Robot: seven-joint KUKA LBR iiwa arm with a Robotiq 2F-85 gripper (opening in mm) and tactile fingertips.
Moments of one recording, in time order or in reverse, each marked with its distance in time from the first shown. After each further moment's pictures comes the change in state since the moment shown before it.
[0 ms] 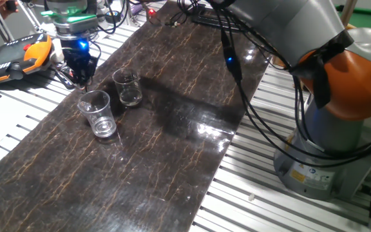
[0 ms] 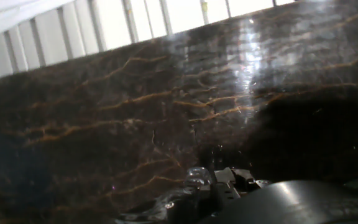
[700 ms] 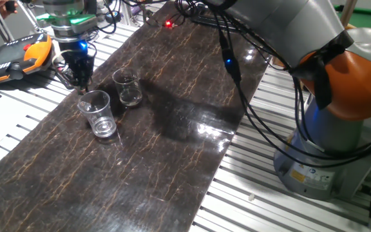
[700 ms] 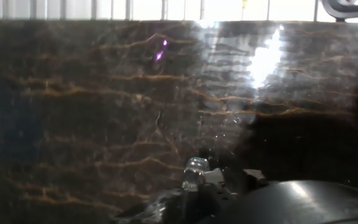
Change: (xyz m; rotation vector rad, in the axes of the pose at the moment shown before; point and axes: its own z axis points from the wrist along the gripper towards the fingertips) arm 0.003 0.002 0.005 0.032 0.032 -0.239
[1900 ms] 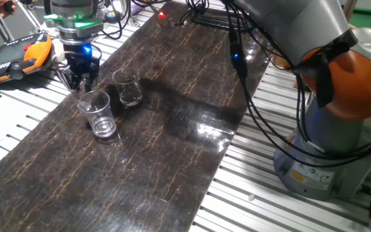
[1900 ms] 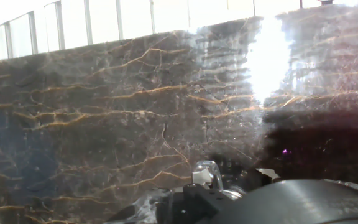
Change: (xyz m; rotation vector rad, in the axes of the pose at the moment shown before) arm 0.003 0.006 0.004 -0.051 -0.086 0.223
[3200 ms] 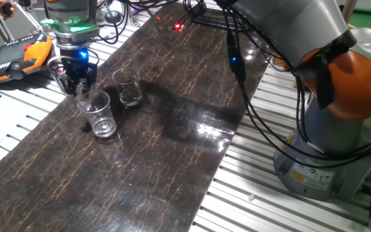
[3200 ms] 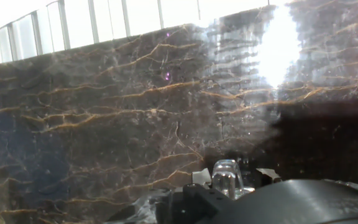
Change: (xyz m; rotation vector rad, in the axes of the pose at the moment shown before) arm 0.002 0.015 0.012 -0.012 0.025 0.032
